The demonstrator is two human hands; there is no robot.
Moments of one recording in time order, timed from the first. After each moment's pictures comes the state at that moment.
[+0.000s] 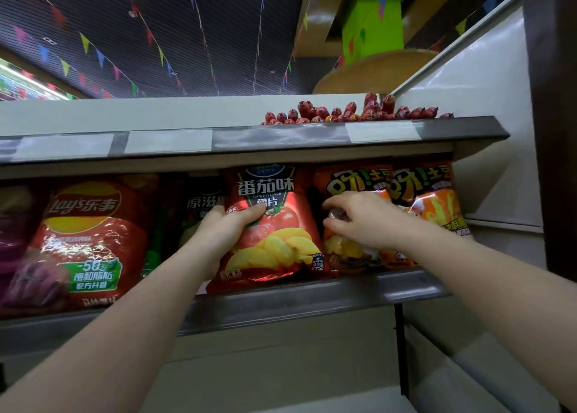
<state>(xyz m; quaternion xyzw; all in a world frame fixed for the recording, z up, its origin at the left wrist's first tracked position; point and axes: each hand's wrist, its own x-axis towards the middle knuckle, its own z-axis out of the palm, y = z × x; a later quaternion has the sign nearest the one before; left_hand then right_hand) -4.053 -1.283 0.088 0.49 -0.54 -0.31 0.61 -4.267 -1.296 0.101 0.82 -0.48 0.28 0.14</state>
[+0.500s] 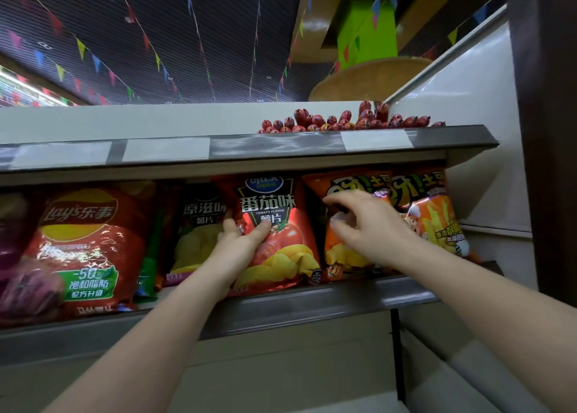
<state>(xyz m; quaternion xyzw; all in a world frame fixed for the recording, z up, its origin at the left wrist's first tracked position) -4.064 -1.292 0.069 0.54 -0.58 -0.25 0.55 -4.273 -1.286 0.087 0.78 -0.45 0.41 0.14</state>
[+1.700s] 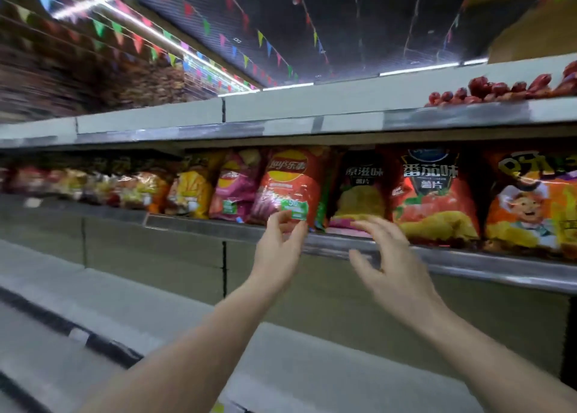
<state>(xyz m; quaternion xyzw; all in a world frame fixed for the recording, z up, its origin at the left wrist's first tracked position) -3.992 -1.130 0.014 0.60 -0.44 -0.08 0.67 -4.142 -1.178 0.012 0.85 -0.27 0.45 -0.09</state>
